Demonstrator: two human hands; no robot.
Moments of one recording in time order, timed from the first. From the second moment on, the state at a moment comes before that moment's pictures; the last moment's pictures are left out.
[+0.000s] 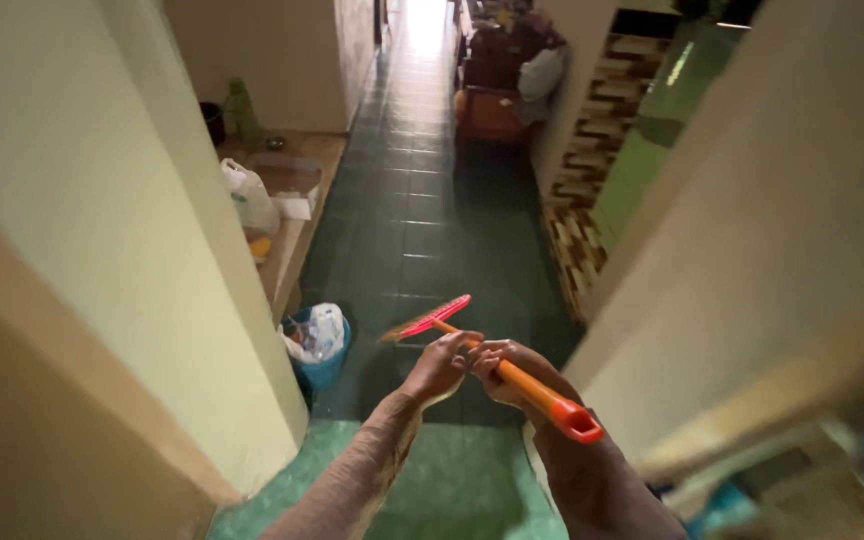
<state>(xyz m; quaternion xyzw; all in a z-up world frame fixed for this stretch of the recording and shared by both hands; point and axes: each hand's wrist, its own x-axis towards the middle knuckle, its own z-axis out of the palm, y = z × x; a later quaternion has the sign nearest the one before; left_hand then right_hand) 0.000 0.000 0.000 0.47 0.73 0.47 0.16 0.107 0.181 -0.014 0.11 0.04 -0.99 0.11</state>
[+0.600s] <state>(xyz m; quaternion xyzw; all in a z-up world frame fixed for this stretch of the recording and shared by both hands) -0.428 0.348 0.000 0.38 0.71 0.55 0.21 -0.312 0.469 0.023 0.18 0.09 -0.98 0.09</state>
